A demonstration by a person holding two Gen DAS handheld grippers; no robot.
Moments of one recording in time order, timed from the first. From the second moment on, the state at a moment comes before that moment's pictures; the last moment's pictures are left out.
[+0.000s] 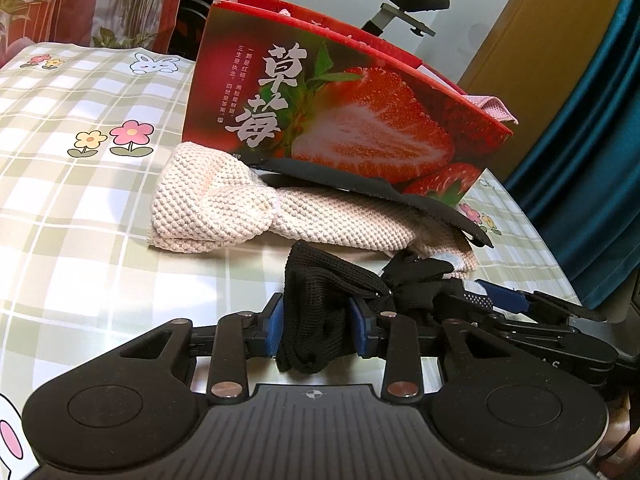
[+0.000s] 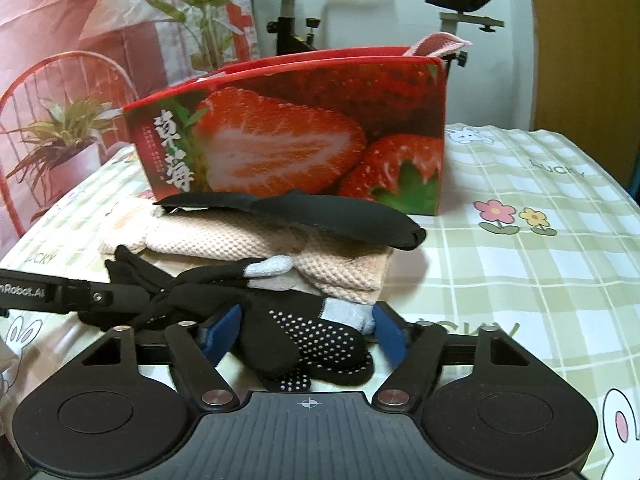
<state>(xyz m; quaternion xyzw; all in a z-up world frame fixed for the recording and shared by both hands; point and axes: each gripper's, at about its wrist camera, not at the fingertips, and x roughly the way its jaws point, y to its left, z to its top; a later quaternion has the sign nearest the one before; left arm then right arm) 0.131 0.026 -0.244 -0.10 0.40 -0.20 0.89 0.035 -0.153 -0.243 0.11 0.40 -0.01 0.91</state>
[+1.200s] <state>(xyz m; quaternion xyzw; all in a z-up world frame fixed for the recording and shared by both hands) 0.118 0.029 -0.216 -0.09 0.34 -0.22 0.91 0.027 -0.153 -0.212 0.12 0.34 0.08 0.93</state>
